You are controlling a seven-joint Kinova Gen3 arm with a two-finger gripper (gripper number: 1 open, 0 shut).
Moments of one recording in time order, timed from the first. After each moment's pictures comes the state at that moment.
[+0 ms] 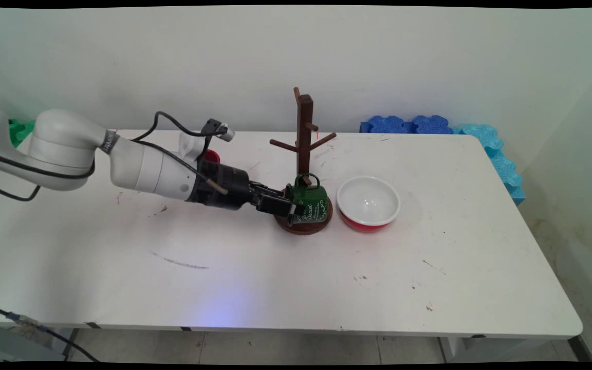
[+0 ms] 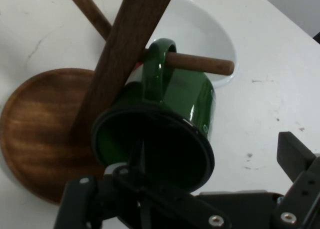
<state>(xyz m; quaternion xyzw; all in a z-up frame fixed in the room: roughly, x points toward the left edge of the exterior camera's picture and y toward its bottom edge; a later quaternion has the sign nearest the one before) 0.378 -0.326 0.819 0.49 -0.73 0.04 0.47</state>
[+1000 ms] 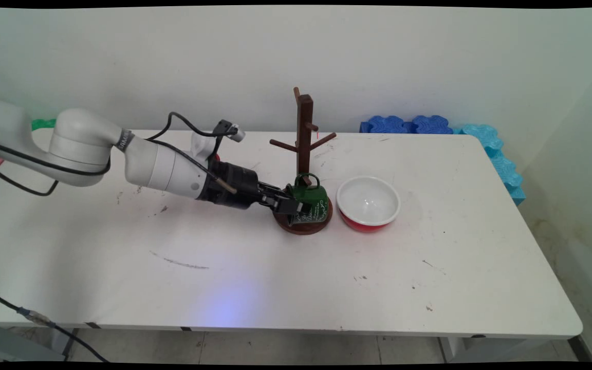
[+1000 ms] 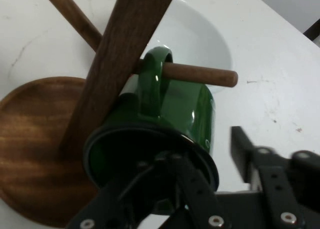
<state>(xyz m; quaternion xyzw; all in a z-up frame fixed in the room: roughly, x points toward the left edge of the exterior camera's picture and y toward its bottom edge) 0.372 -0.343 0.809 0.48 -0.74 0.02 0.48</state>
